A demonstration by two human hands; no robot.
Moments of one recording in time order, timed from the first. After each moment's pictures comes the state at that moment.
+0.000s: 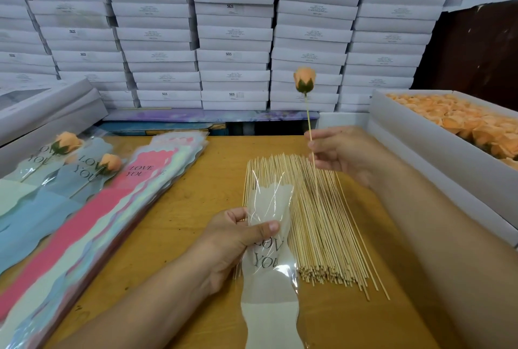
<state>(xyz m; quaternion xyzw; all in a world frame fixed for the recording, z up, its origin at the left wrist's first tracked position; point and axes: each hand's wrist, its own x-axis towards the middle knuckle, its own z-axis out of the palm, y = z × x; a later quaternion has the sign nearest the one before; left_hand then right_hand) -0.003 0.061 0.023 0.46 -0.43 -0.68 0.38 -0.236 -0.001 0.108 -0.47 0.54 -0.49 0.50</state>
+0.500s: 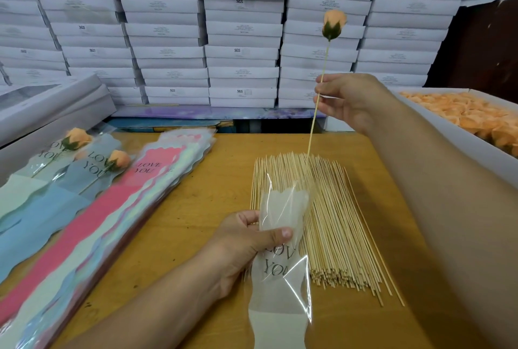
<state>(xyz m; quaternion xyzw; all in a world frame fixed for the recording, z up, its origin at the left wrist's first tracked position) -0.002 0.064 0.021 0.46 -0.43 -0.69 0.35 -0.219 -0.043 0.168 -0.42 0.49 -0.60 0.47</state>
